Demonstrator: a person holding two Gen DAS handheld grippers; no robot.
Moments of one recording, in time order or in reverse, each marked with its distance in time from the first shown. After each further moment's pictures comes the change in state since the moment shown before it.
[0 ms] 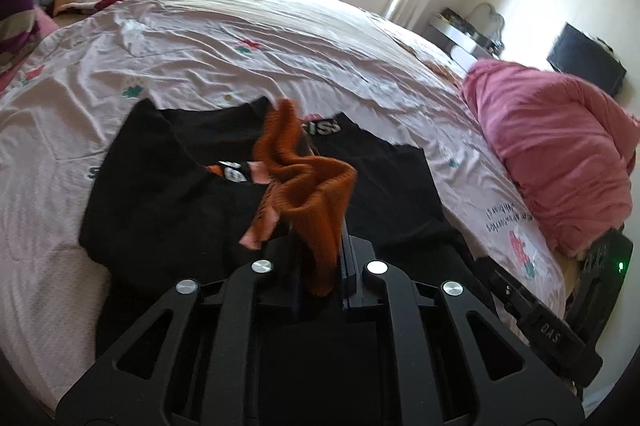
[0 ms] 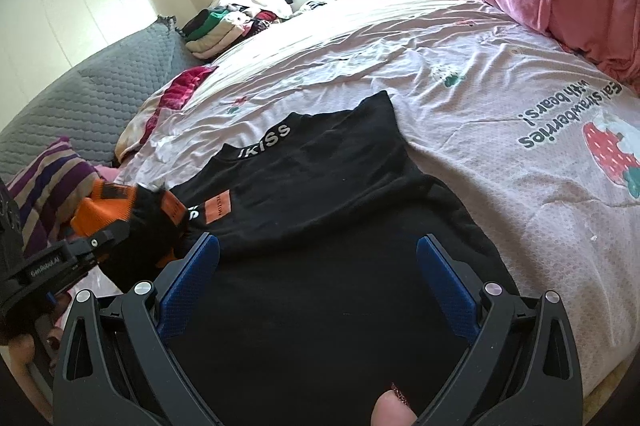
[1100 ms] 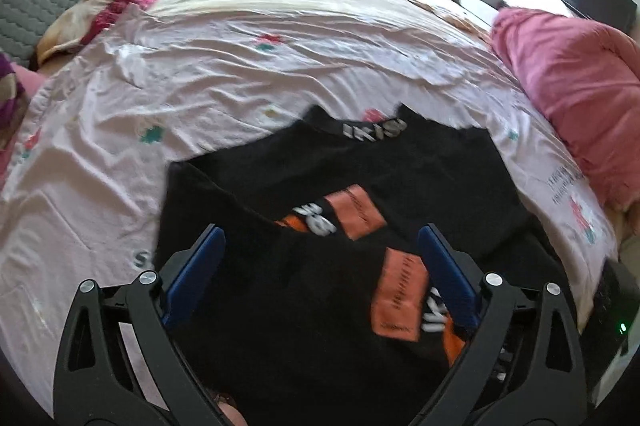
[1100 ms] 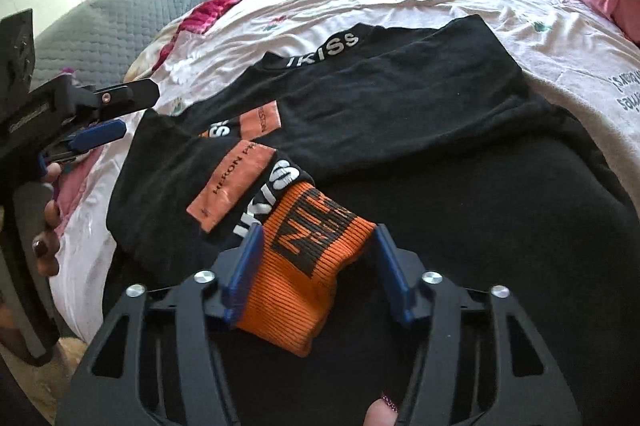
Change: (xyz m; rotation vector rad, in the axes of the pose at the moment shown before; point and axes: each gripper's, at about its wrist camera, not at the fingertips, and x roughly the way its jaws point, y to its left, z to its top) left arm 0.040 0.059 0.060 0.168 0.103 0.141; right arm 0.074 0.070 -0.046 -0.097 0.178 0.049
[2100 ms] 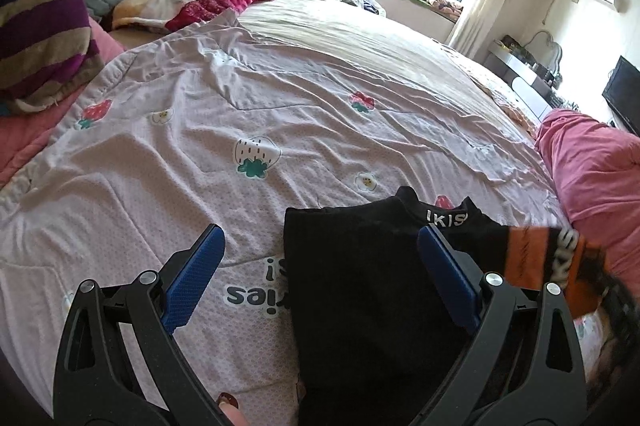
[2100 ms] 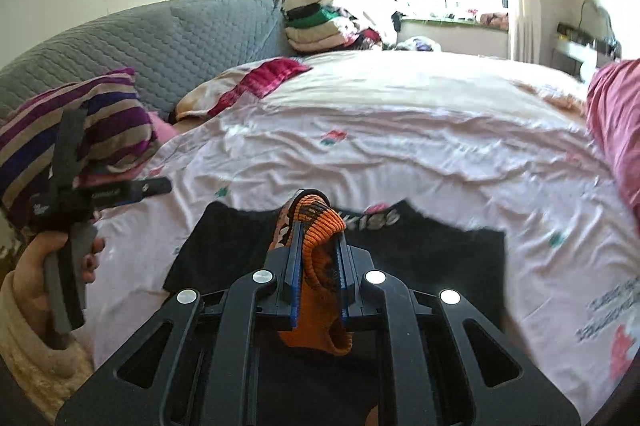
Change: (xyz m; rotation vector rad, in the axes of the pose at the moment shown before) left arm -0.035 0.089 0.019 -0.261 -0.148 0.061; right arm -0.062 0.040 0.121 -0.364 -0.237 0.032
